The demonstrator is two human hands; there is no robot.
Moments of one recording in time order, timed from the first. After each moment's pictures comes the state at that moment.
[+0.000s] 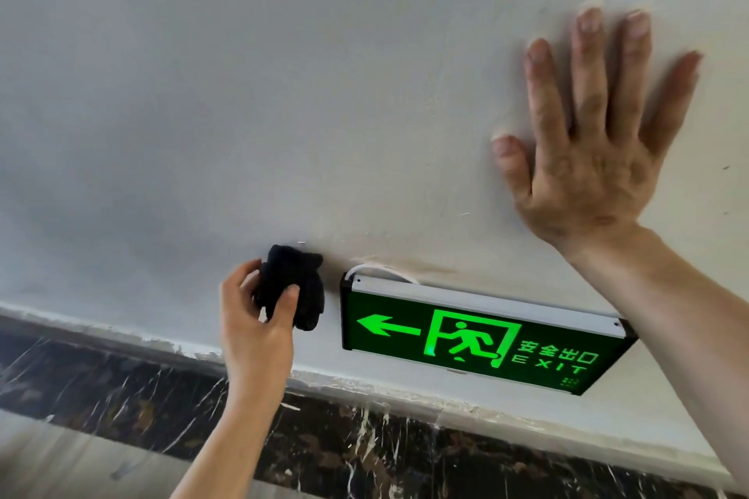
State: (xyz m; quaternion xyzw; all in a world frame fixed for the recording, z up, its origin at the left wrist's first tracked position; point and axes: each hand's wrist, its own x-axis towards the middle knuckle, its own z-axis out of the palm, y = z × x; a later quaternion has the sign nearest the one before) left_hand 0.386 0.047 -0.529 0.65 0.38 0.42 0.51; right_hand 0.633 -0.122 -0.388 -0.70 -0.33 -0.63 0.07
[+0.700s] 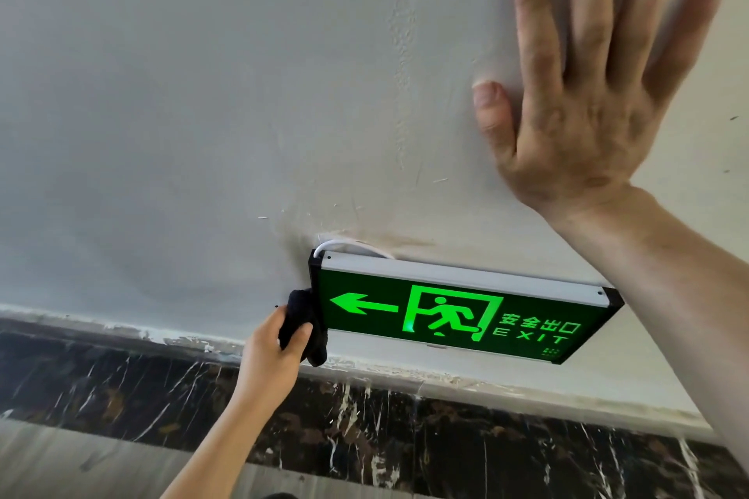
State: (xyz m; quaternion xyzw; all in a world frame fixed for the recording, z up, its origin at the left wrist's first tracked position) left_hand 0.398 0.048 -0.618 0.80 0.36 0.17 0.46; right_hand 0.631 -0.119 -0.391 -0.68 -0.31 -0.66 0.09
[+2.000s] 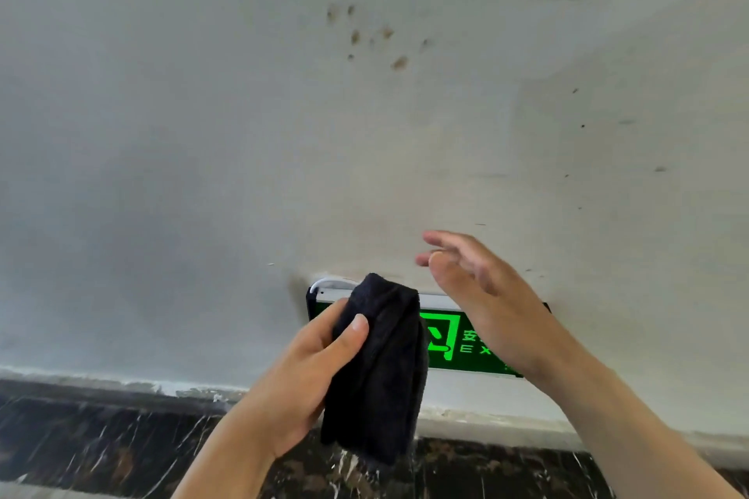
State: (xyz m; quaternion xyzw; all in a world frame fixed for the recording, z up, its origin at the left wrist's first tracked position) left_hand 0.377 -0.039 -0.453 0.61 0.11 0.07 0.79; right_hand 0.498 -0.211 -0.387 -0.77 -0.36 0.16 0.51
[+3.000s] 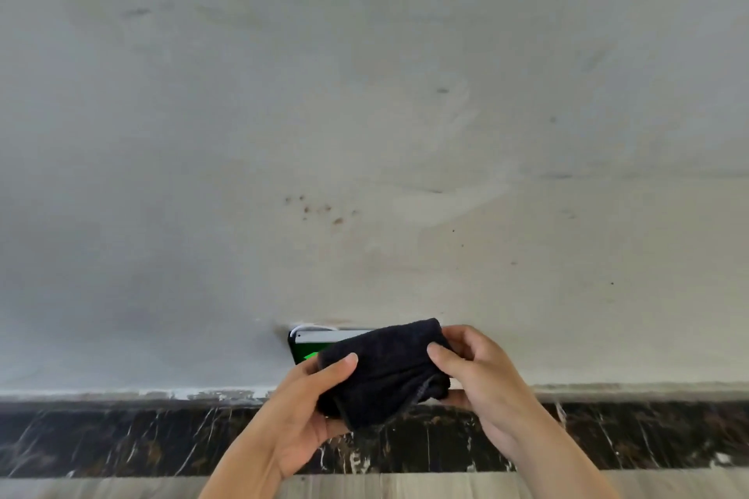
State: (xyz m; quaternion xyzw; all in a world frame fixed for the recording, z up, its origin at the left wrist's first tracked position) left_hand 0.372 -0.079 -0.300 0.42 0.28 -0.07 0.86; right_hand 0.484 -0.283 -0.272 -0.70 -0.01 0.31 0.65
